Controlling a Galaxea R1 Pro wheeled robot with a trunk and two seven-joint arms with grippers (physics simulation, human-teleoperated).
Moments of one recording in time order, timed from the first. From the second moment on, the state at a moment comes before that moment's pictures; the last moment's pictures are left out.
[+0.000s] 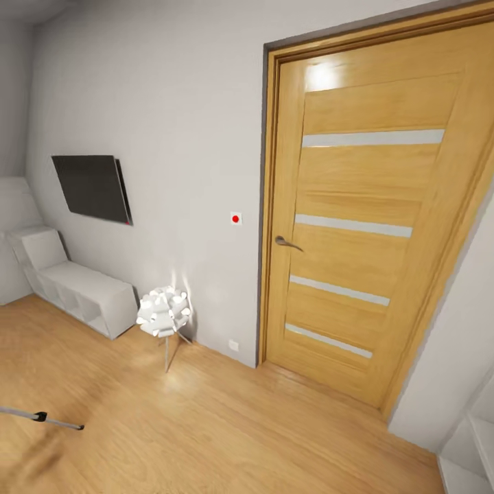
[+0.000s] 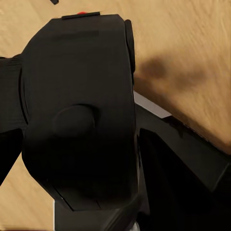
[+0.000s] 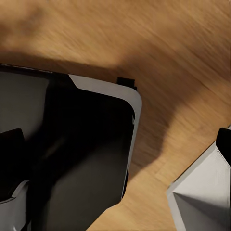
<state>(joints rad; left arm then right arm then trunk) -0.15 0.04 -0.45 0.00 1.04 -0.08 0.03 -0.24 -0.07 -0.14 0.03 0.28 0.00 0.15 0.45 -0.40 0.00</state>
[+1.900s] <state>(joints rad) -0.15 0.04 -0.45 0.00 1.04 -0.08 0.03 -0.24 -0.08 -0.14 0.03 0.29 0.00 0.16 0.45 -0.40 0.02</state>
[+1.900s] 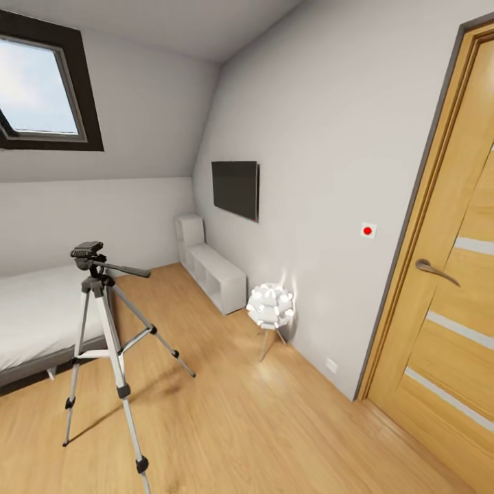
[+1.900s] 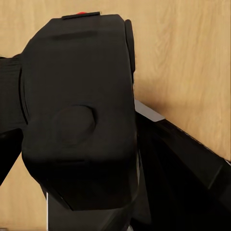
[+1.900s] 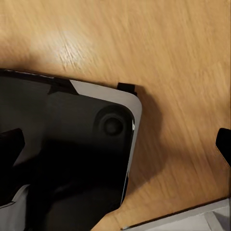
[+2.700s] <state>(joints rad) -0.15 0.04 -0.45 0.00 1.04 -0.08 0.03 -0.24 -0.07 -0.14 0.03 0.29 0.00 0.15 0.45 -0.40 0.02</state>
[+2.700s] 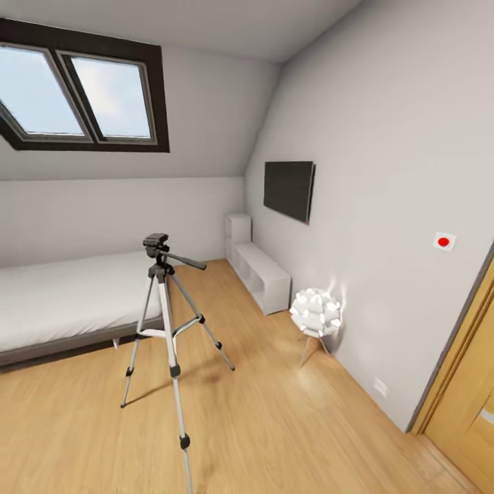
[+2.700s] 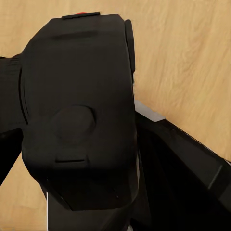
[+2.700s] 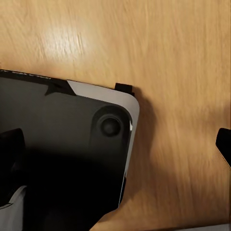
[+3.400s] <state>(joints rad) -0.15 0.04 -0.45 0.00 1.04 -0.08 0.03 -0.24 -0.07 -0.14 0.03 0.29 0.00 0.15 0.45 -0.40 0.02</state>
